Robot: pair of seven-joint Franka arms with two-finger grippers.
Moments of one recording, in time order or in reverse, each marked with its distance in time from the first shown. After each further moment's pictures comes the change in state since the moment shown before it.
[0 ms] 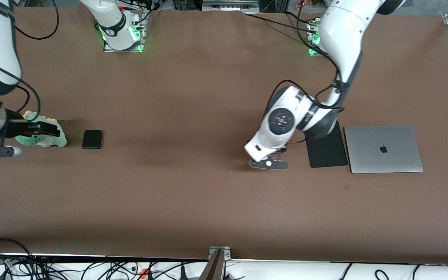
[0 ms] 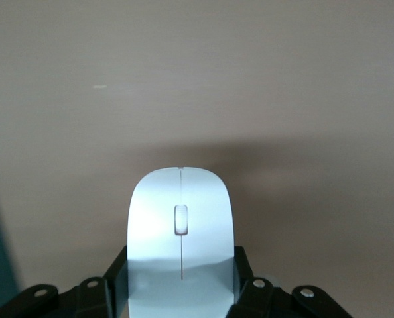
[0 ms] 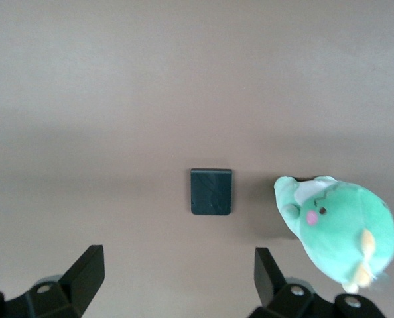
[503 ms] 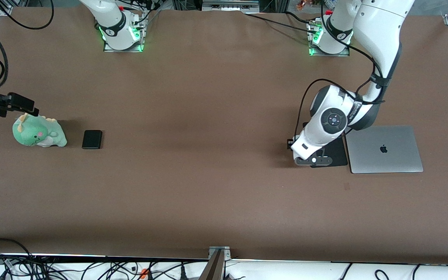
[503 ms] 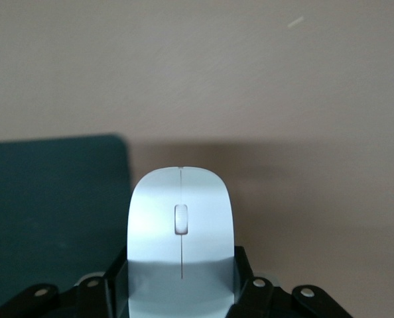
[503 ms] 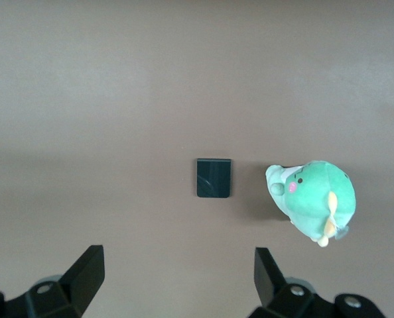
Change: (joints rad) left arm 0.189 -0.154 -0.001 -0.433 0.003 0.270 0.071; right arm 0.001 -0.147 0.005 0.024 0.000 -0.104 0.002
